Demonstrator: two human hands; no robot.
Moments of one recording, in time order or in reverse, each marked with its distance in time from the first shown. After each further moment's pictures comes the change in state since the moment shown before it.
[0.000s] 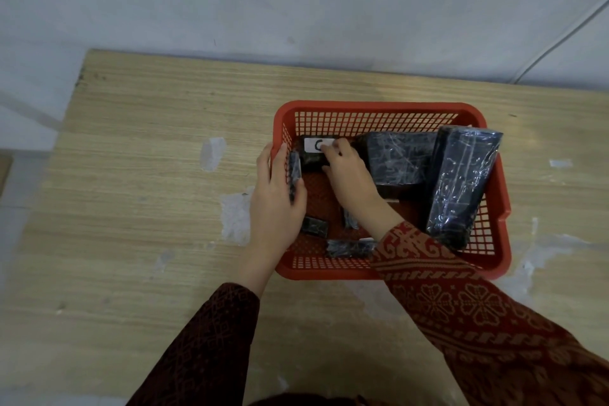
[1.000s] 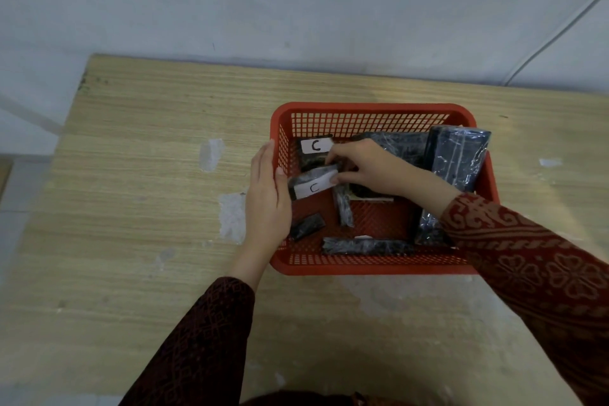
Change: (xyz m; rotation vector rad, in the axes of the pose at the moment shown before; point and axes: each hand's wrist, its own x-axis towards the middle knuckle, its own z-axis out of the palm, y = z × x) left_hand -0.001 0.000 -0.003 -0.200 -0.004 -0.123; right_hand -0.004 0.031 -0.075 0.117 -0.316 -0.362
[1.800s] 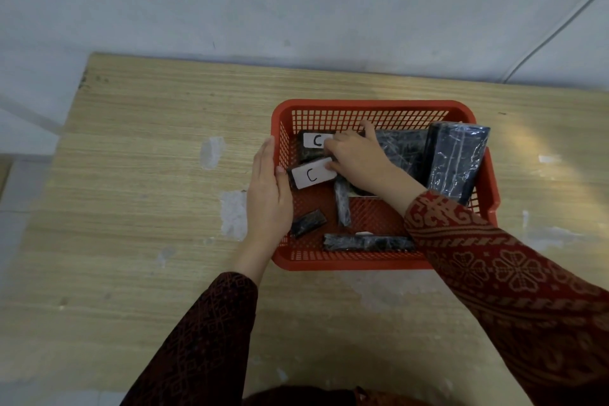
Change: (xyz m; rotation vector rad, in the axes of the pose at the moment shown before) left_hand 0.001 -0.002 0.001 -0.003 -0.004 -0.009; right_hand 0.025 -0.012 0.022 -0.439 0.113 0.216
